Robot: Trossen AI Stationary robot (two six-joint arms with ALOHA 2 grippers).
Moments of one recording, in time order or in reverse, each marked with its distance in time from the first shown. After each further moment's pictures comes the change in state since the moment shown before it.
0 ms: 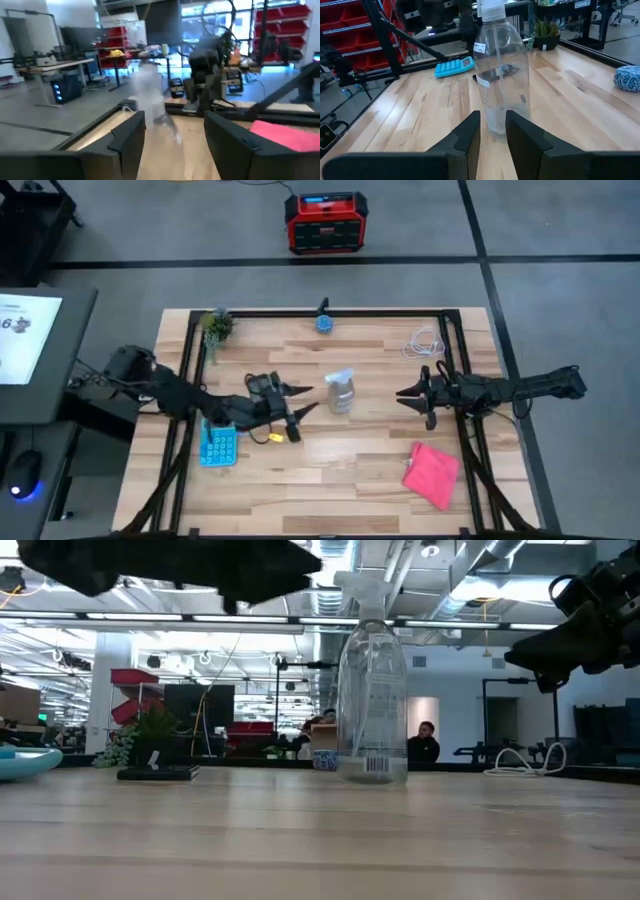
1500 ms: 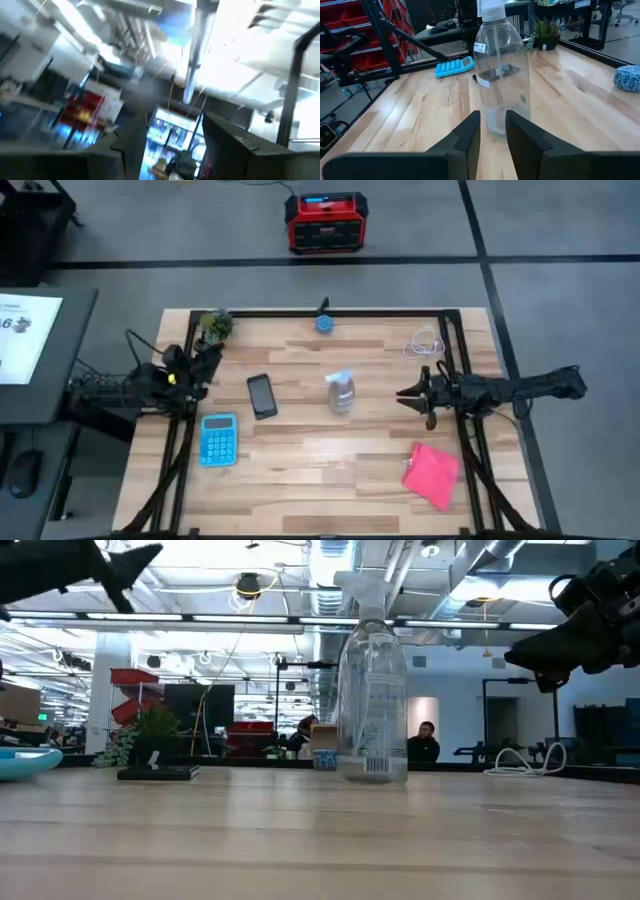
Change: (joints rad) left arm 0.327 -1.369 -0.580 -0.252 0.334 -0.350; right arm 0.000 0.000 0.000 0.000 0.000 0.000
